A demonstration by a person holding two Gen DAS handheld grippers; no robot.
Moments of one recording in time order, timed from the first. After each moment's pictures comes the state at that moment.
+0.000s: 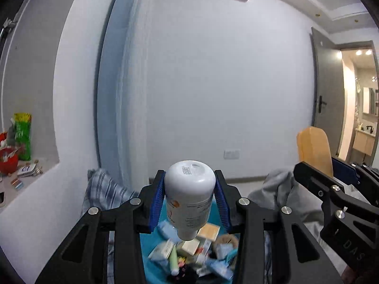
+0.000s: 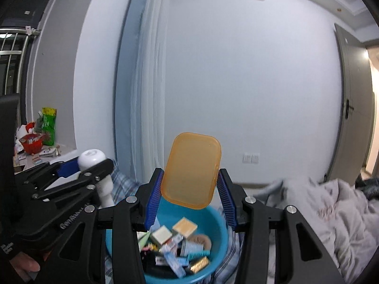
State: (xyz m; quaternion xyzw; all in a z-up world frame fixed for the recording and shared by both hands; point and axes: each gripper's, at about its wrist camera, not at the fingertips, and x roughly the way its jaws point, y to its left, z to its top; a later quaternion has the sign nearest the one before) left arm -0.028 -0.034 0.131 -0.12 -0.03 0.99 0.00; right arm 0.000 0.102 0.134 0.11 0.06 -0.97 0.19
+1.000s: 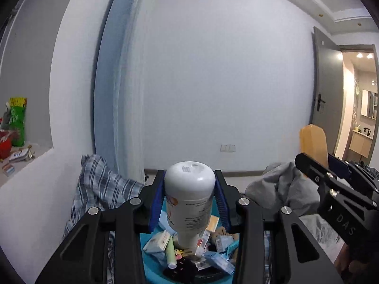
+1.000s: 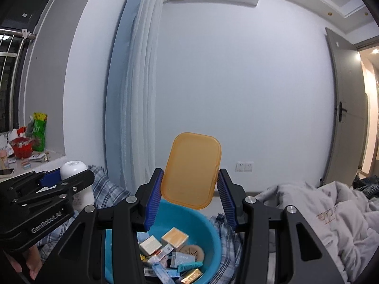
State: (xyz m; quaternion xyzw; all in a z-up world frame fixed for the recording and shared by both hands) left arm -0.035 -0.042 0.087 -0.15 -0.05 0.99 0.01; right arm -0.023 0.098 0.100 0.09 0.04 -0.98 0.17
